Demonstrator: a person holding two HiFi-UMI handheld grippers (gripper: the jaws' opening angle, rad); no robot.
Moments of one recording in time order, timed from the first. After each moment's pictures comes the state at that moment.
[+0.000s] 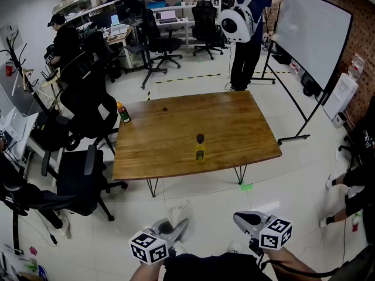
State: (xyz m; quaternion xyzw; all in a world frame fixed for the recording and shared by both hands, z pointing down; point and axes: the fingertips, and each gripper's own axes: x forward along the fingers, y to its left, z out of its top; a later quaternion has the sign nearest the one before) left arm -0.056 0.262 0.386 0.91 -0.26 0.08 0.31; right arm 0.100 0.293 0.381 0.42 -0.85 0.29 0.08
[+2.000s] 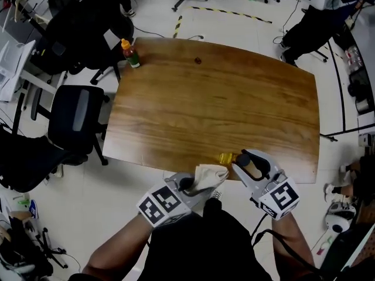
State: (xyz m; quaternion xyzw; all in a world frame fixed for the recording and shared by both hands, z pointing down) left arm 0.023 0.027 0.455 0.92 -0.15 0.22 0.29; right arm 0.073 -0.056 0.407 0.31 -0.93 0.10 0.19
